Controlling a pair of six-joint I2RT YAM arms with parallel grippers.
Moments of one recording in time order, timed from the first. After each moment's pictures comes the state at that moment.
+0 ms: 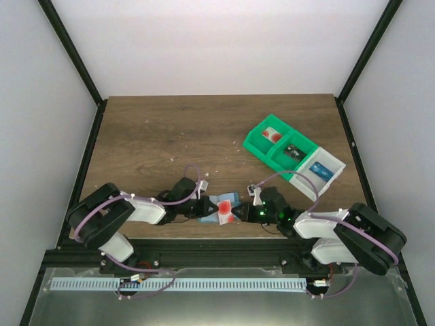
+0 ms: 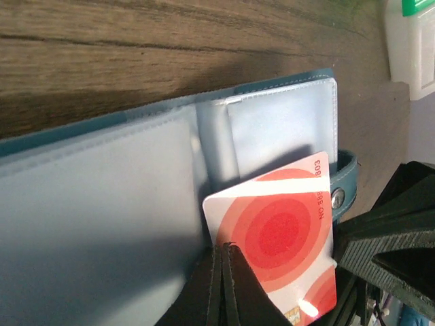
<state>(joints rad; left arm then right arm) -0.79 1.56 0.41 0.41 0.42 -0.96 0.78 1.27 0.19 0.49 -0.35 0.92</state>
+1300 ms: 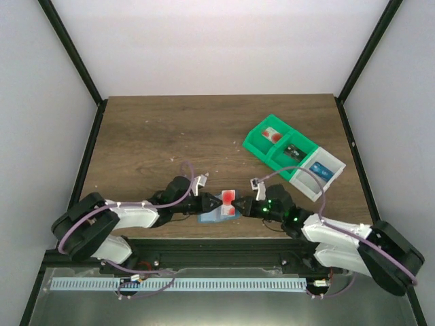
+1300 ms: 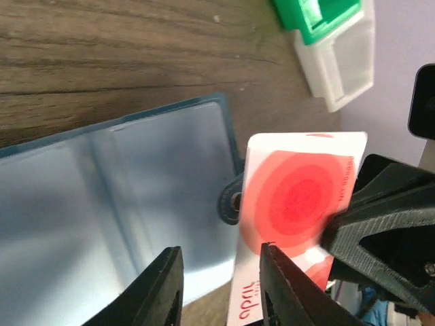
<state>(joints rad) -0.79 1.45 0.38 0.48 0.44 -0.98 0.77 1.12 0.22 0.41 -0.34 0.94</state>
